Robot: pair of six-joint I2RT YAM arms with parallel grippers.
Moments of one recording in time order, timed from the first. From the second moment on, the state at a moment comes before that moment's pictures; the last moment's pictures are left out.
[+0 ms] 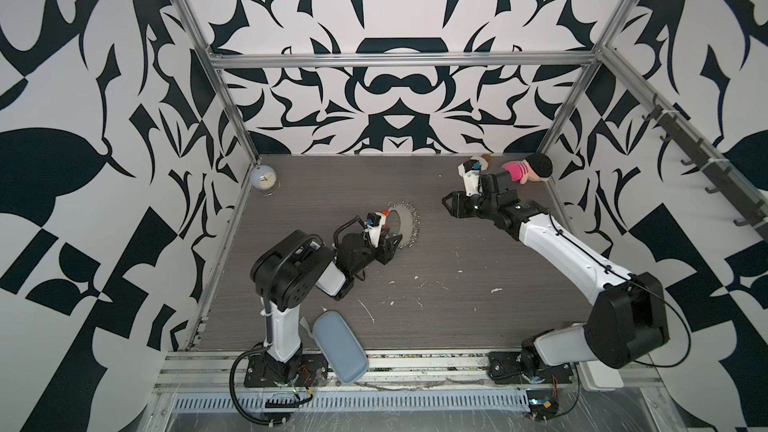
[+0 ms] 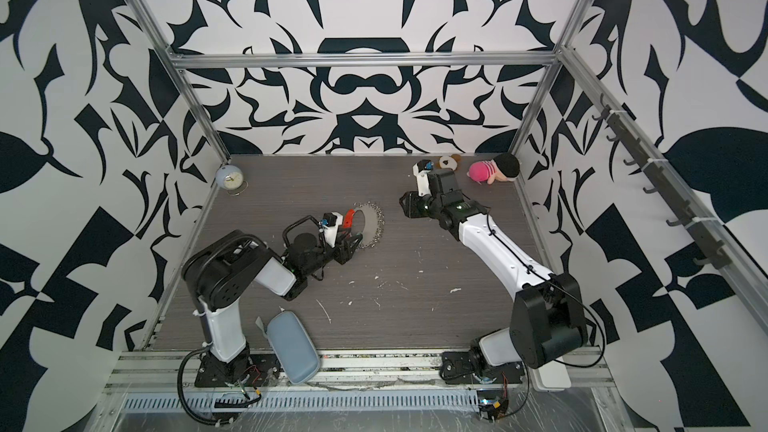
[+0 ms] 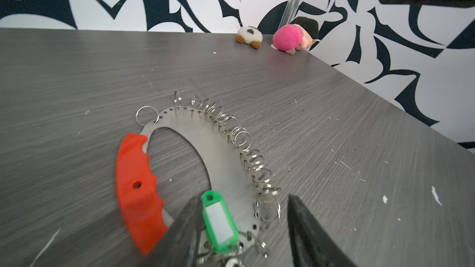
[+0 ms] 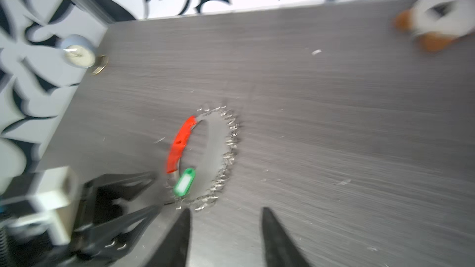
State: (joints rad) left arm -0.63 1.80 0.49 1.11 0.16 -0.23; right arm 0.34 1.42 1.12 -0.37 -0.10 0.27
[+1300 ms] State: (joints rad) left arm 0.01 1.56 0.35 0.79 -0.26 -0.11; right arm 0.19 1.49 0.35 0.73 0.50 0.00
